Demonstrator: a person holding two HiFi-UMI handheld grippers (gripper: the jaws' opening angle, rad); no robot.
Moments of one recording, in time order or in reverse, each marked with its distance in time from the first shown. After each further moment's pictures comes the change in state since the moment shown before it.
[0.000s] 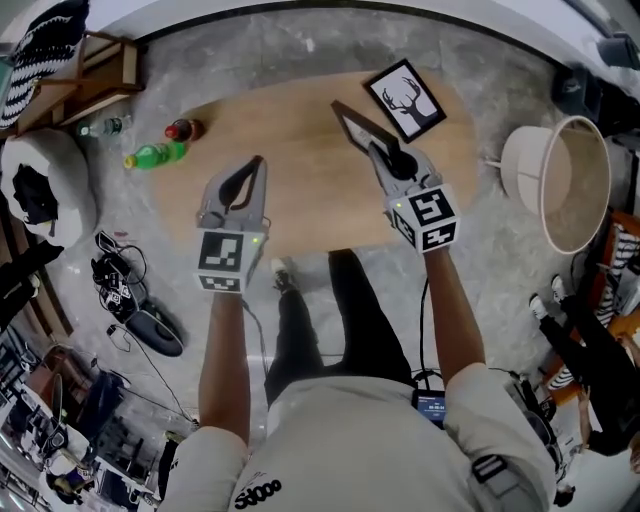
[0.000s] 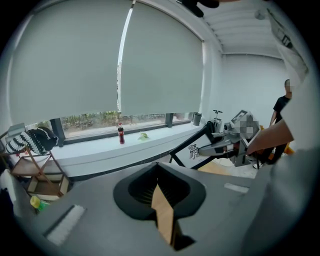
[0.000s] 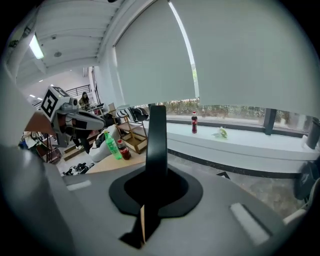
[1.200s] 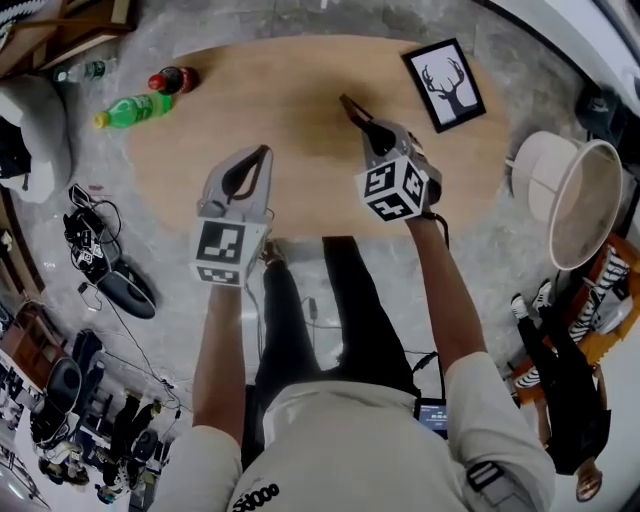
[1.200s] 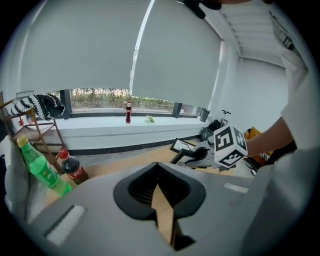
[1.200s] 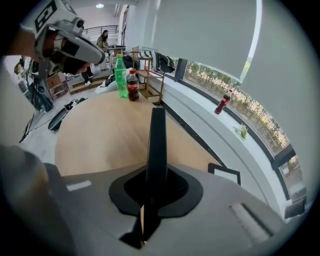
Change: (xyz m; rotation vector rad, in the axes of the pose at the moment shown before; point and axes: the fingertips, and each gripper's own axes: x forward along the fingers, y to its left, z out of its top) left arm 0.022 0.016 -0.117 -0.170 0.092 0.015; right arm 0.123 0.019 -0.134 -0.454 0.452 -0.029
